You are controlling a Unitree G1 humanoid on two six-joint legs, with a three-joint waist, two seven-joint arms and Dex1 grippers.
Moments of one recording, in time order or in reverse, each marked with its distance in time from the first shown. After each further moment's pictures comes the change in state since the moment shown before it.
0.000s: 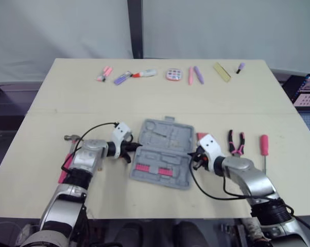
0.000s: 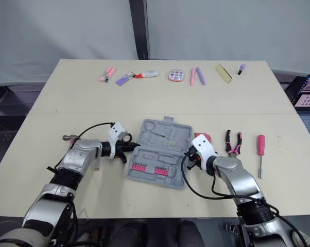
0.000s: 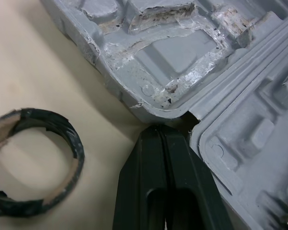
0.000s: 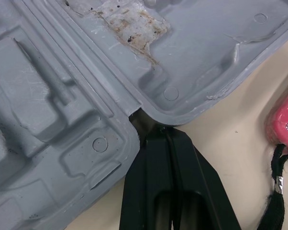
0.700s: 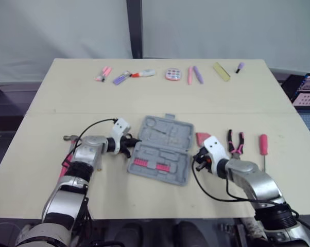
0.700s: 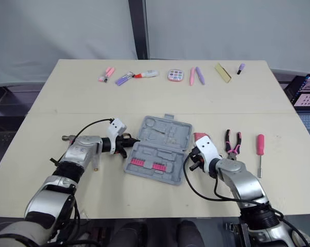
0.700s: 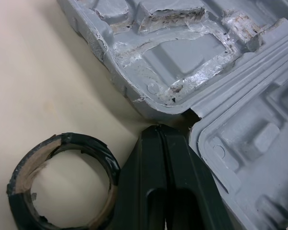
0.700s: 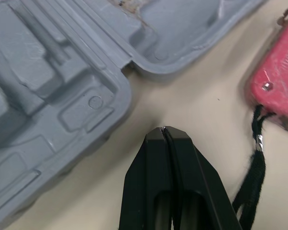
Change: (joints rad) left arm -0.128 -0.015 0.000 0.234 0.001 -0.122 0.016; right arm 0.032 -0.007 -0.024 -0.073 0.040 0.087 -0.078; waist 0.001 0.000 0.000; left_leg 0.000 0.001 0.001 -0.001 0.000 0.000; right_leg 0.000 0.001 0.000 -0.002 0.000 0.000
